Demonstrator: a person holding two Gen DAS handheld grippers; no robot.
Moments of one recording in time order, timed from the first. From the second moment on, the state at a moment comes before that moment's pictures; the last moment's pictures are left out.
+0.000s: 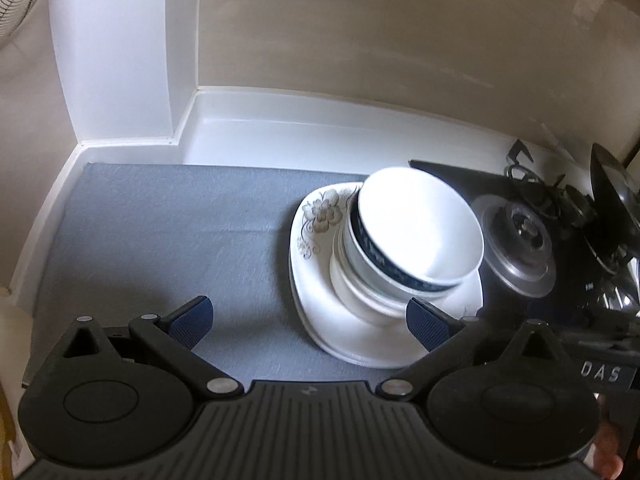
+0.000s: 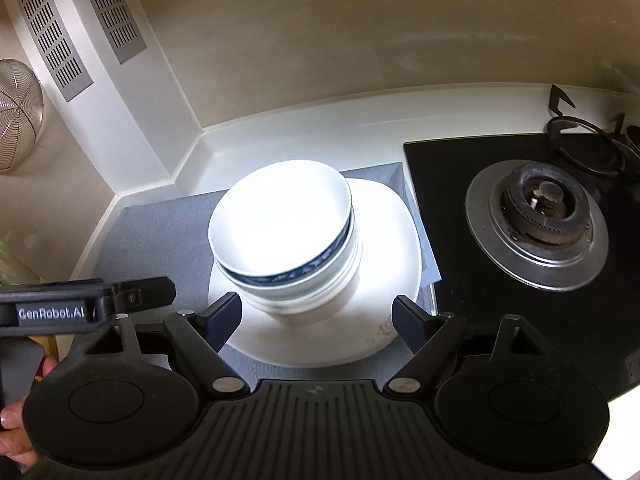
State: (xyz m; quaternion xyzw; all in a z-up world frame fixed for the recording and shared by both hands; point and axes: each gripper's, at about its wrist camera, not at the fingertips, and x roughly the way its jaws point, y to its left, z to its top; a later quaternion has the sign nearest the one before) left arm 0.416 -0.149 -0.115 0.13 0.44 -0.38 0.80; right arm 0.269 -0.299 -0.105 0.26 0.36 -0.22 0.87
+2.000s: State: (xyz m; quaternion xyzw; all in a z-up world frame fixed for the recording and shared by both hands) left arm 0.488 -0.163 -0.209 0.12 0.51 -0.25 0.81; right arm 0.348 -0.359 -0.198 0.23 0.44 -0.06 0.87
